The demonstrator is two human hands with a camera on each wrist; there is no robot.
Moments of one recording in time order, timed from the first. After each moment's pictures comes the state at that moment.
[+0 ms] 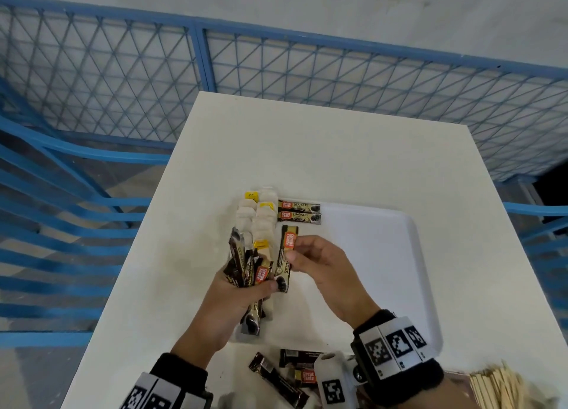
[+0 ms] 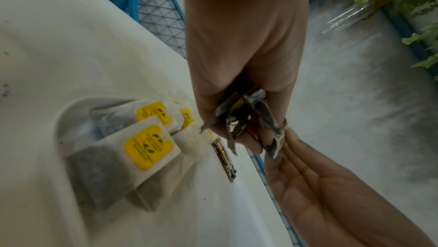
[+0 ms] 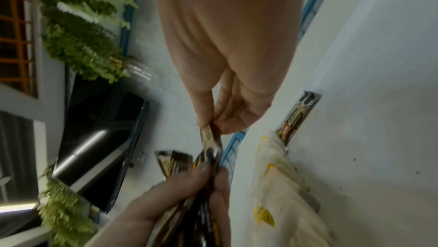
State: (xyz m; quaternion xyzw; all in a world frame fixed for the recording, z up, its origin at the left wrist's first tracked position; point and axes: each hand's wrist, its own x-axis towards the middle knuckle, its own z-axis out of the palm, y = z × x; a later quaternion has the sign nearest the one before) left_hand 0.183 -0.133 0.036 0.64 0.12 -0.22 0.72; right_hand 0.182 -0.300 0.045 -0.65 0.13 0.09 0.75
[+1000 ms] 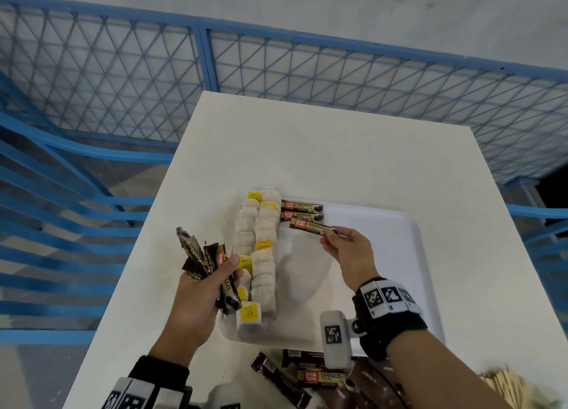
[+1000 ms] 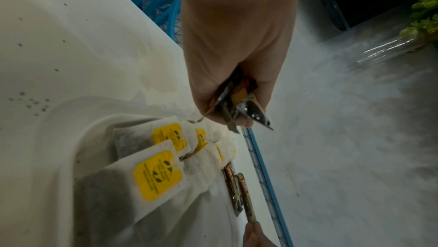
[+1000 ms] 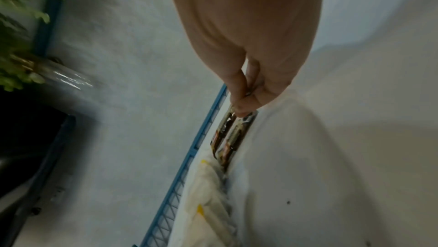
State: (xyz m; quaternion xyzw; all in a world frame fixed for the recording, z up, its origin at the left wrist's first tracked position) left_hand 0.195 -0.107 0.032 0.53 0.26 -0.14 0.79; right_hand 0.222 -0.340 -0.002 -0.54 0.37 -0.02 0.75
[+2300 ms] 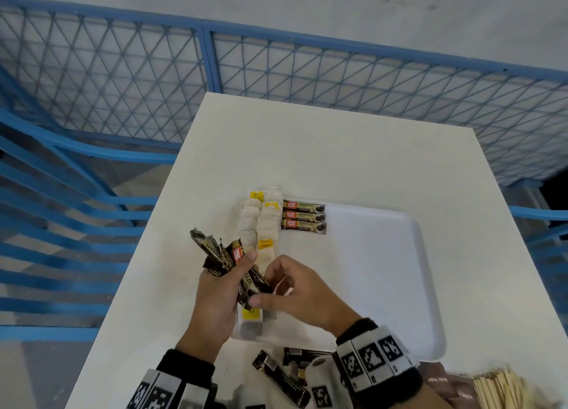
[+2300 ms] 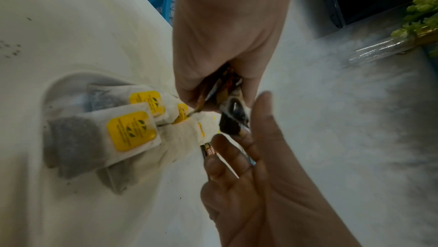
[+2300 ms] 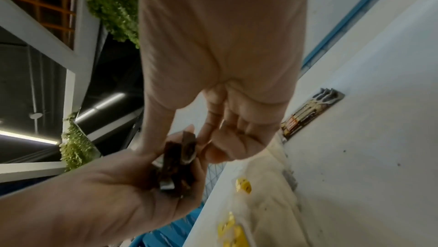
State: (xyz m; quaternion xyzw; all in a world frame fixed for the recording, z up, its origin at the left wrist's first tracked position) left_hand 0.191 -0.130 0.034 0.55 0.25 -0.13 0.78; right_hand 0.172 -0.274 0.032 -0.75 0.01 0.23 0.62
